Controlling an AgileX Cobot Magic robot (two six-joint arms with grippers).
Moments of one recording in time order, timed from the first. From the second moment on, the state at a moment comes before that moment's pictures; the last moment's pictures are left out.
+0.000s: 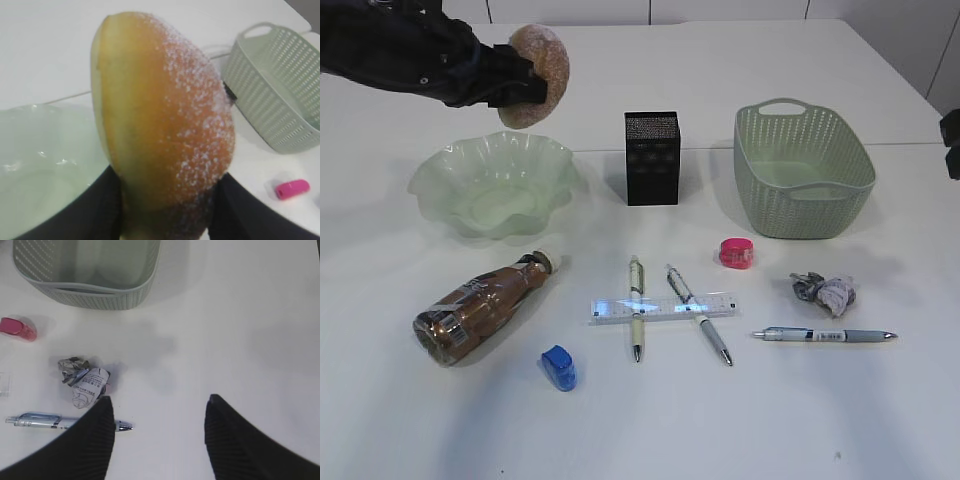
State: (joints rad) left arm -0.26 1.83 -1.38 -0.98 0.34 0.83; right arm -0.01 1.39 -1.11 -0.14 0.80 0.07
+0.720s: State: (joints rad) left arm -0.19 2.02 -1.38 -1.01 0.24 0.83; right arm -0.01 1.39 -1.11 -0.15 0.80 0.07
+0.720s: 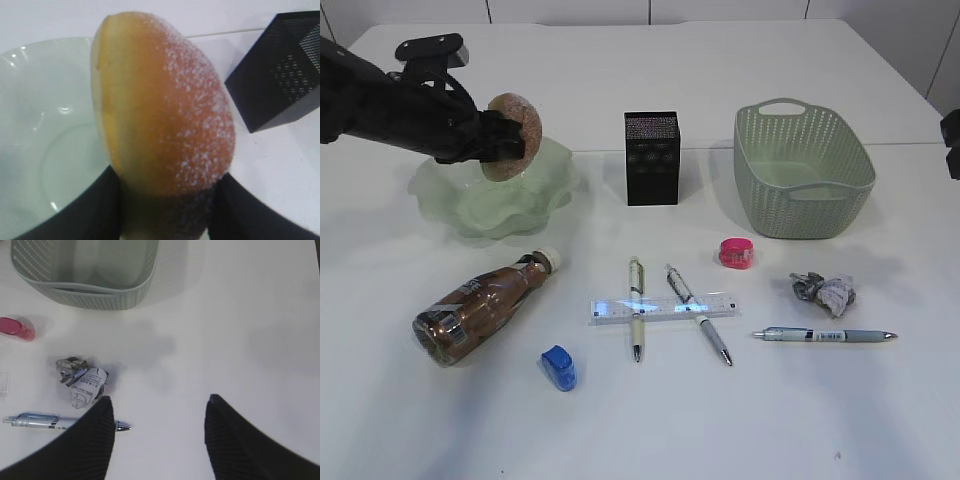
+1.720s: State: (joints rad) left arm -0.16 2.16 -1.38 -1.03 0.16 0.83; right arm -0.01 1.39 -1.11 -0.15 0.79 0.06
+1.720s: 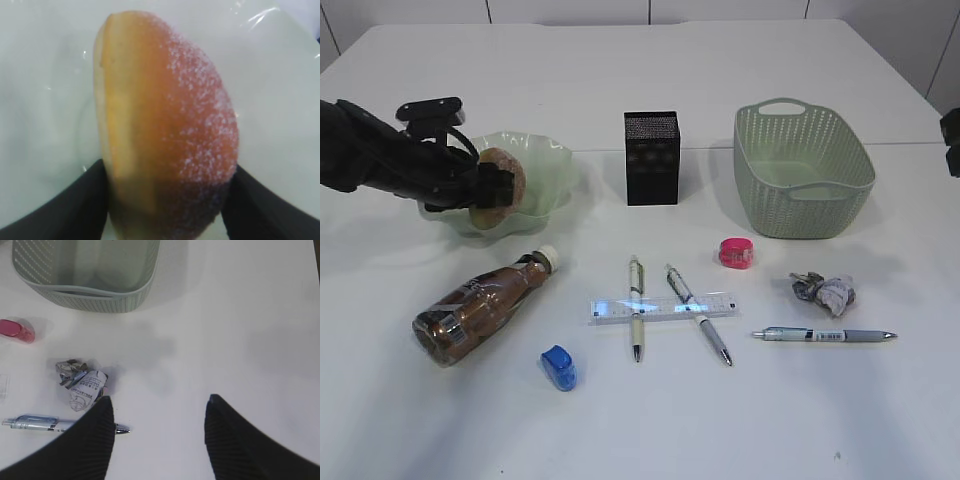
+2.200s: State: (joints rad) left arm -0.16 2.14 -1.38 -1.04 0.16 0.83; right arm -0.01 1.39 -1.11 -0.15 0.79 0.06
